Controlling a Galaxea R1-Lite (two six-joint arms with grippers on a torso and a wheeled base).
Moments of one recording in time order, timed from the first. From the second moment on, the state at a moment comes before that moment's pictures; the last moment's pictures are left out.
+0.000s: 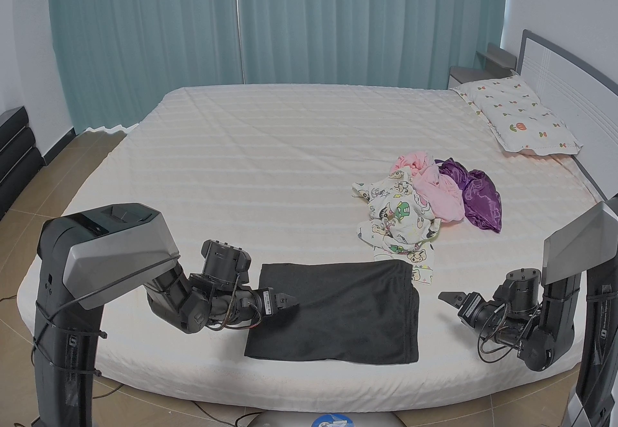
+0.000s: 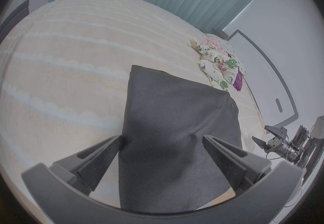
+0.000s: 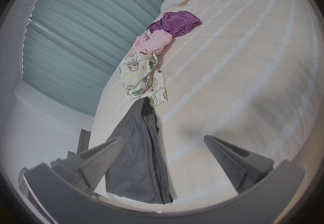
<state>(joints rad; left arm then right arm) -0.41 2.42 -0.97 -0.66 -0.20 -0.49 0.20 2.35 -0.22 -1.55 0.08 0.89</state>
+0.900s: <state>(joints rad) -0.38 2.39 -0.92 -0.66 -0.16 -0.56 0.20 2.35 -0.22 -1.55 0.09 0.89</state>
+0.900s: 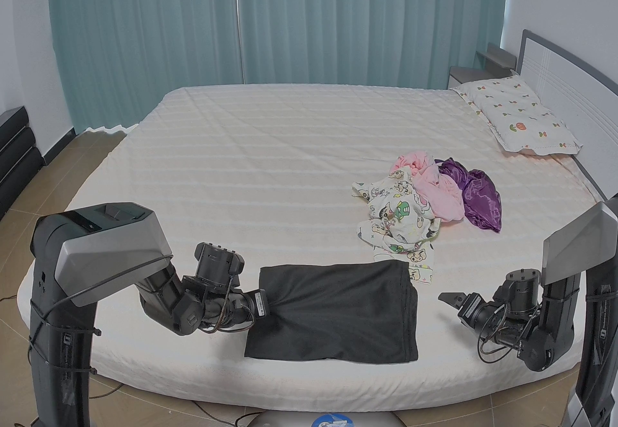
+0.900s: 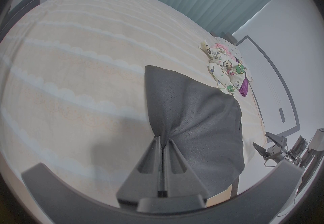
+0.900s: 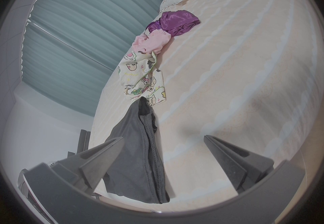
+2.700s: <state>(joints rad) -0.28 2.32 -0.79 -0.72 -0.12 -0.63 0.18 2.37 -0.23 -1.55 0.10 0.89</state>
